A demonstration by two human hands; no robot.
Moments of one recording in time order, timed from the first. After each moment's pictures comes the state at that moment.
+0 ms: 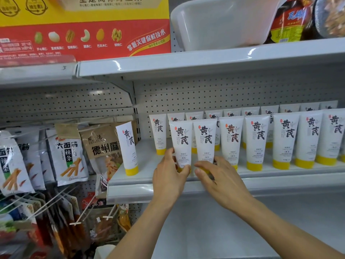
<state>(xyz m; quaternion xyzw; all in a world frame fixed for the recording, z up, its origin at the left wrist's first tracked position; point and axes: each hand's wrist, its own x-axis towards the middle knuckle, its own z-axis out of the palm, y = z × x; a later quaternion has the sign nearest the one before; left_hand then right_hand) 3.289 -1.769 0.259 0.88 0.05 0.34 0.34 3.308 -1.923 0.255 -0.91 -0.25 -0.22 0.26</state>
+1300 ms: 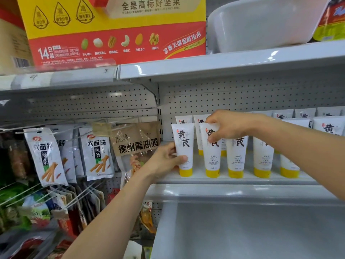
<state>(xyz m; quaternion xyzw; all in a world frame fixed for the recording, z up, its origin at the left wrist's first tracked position) 3.287 -1.663 0.298 0.82 -0.06 0.13 0.56 3.341 -1.871 0.409 -0.92 -0.37 -0.06 0.12</state>
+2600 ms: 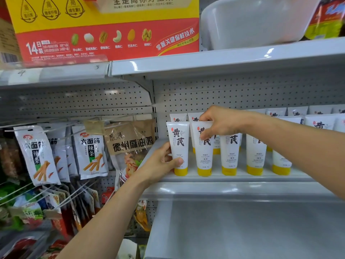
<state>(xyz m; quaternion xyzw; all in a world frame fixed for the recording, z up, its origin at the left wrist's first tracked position) 3.283 -1.668 0.287 0.82 -0.10 0.12 0.55 3.342 -1.873 0.410 -0.91 -0.37 -0.03 0.17</state>
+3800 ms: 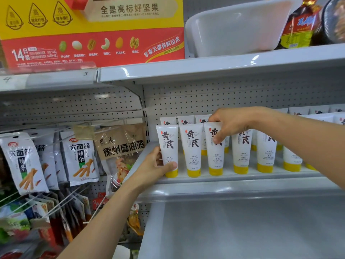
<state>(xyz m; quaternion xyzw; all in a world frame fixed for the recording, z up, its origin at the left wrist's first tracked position) 3.276 -1.679 0.286 0.83 -0.05 0.15 0.54 3.348 -1.920 0.422 -0.95 -0.31 -0.01 0.08</state>
